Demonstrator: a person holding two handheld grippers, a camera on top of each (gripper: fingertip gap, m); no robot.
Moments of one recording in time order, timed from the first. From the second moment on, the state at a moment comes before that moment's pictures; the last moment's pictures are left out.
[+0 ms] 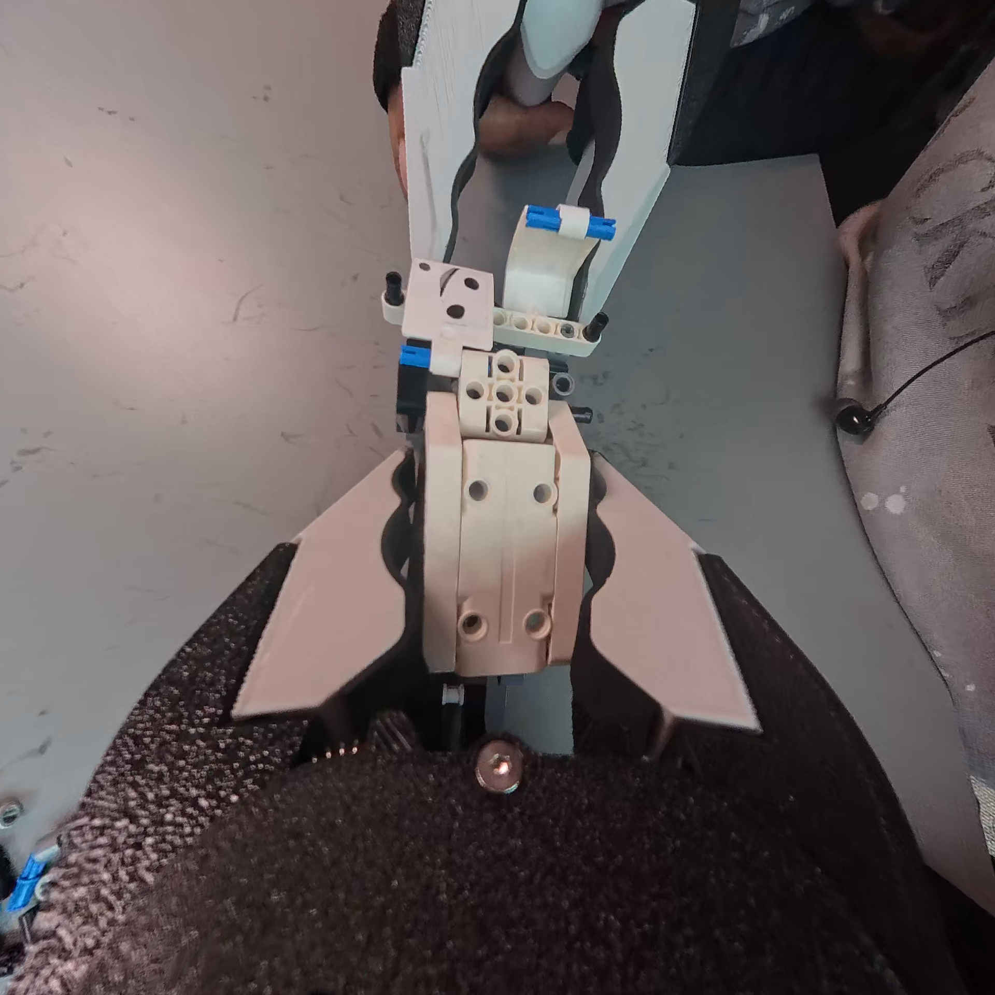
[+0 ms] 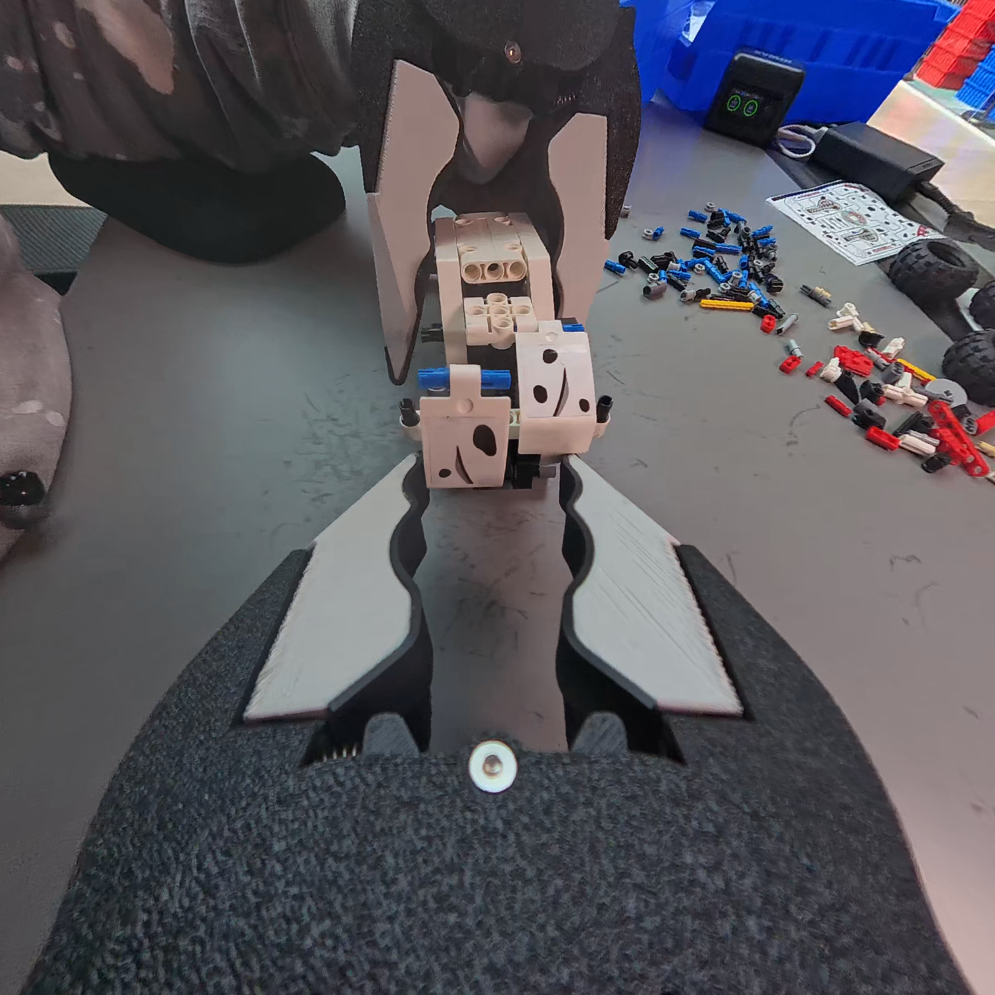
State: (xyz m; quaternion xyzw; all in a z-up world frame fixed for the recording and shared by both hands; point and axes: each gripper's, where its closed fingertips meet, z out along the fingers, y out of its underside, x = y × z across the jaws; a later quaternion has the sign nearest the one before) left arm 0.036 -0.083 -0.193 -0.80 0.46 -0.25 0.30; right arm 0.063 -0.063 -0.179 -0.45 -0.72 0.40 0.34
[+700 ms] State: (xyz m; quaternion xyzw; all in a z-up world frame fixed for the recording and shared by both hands) left arm 0.018 -0.092 -0.177 -0.80 0.45 -0.21 0.34; right arm 0.090 -0.060 -0.161 -0.49 -0.68 0.41 0.35
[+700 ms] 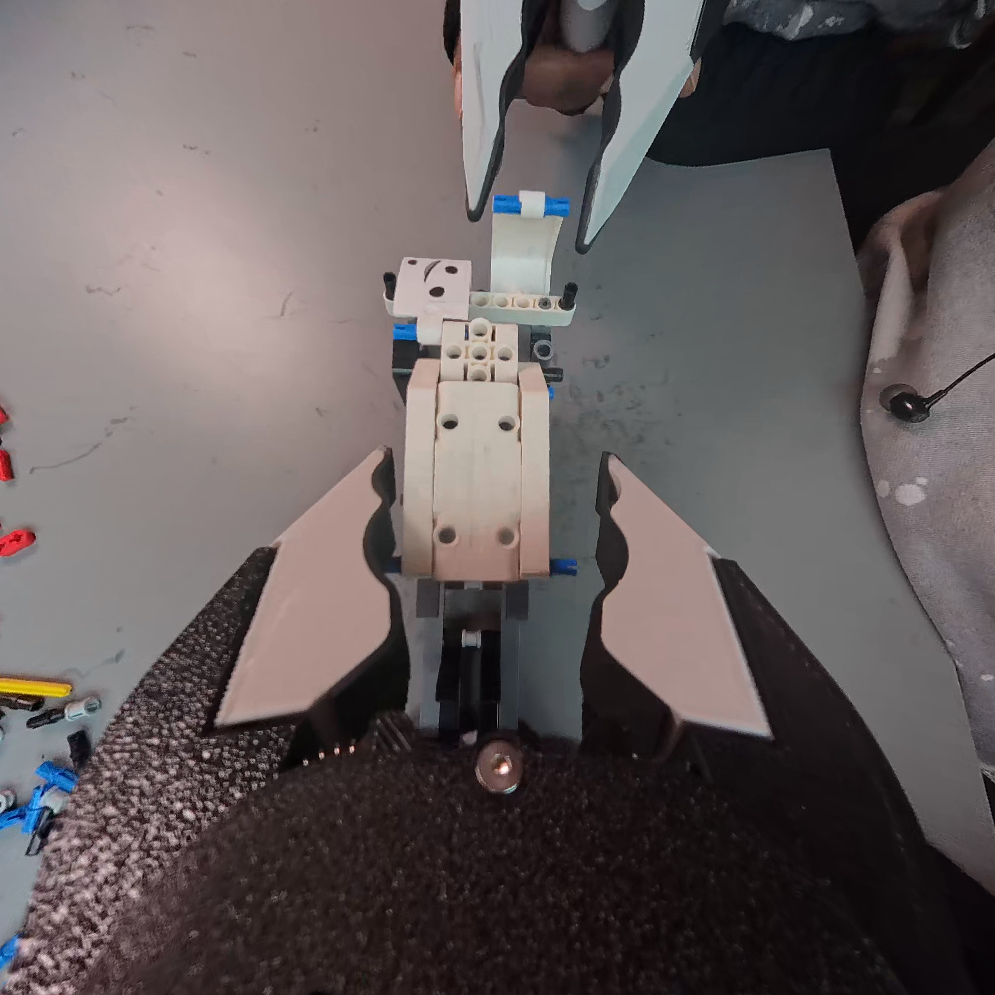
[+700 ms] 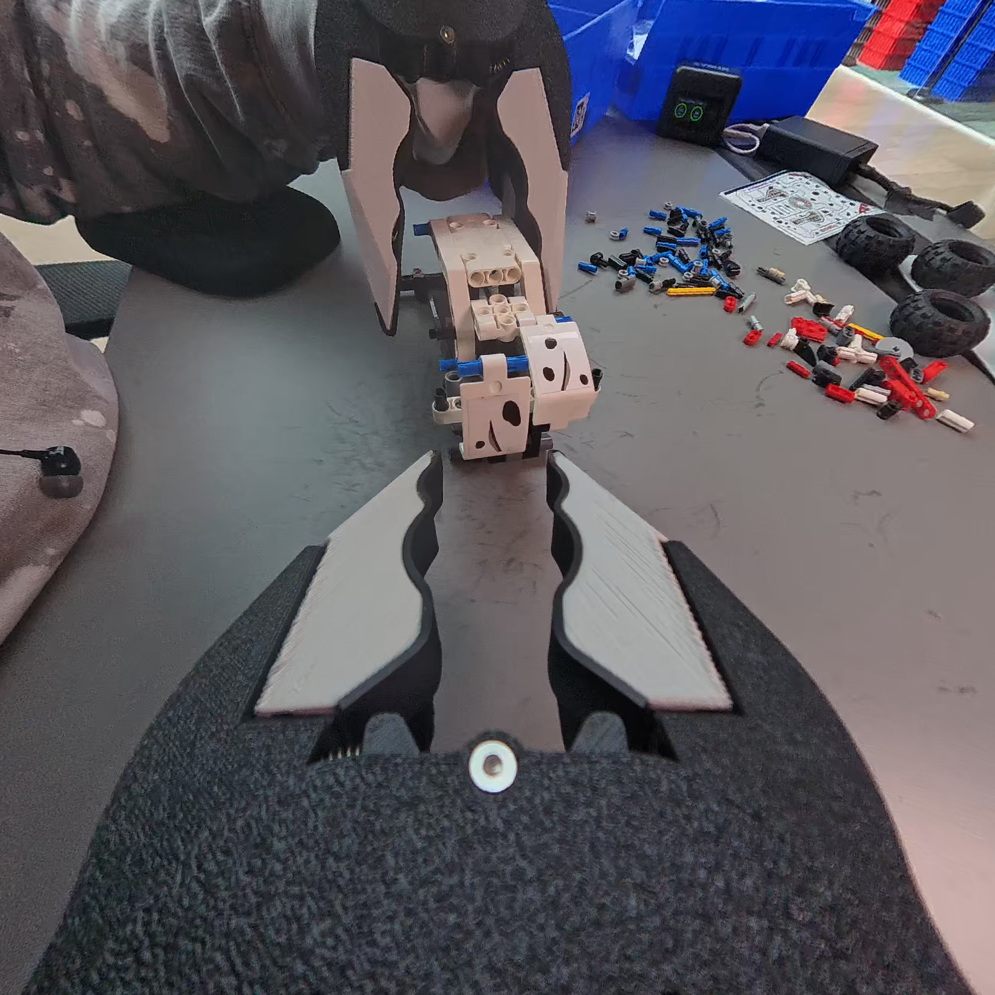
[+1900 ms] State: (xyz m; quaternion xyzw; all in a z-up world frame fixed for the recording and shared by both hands) left arm -0.005 -0.101 -0.214 -0.84 0.41 -0.16 0.33; right arm 0.049 -0.094 -0.143 -0.38 -0.83 0.31 0.27
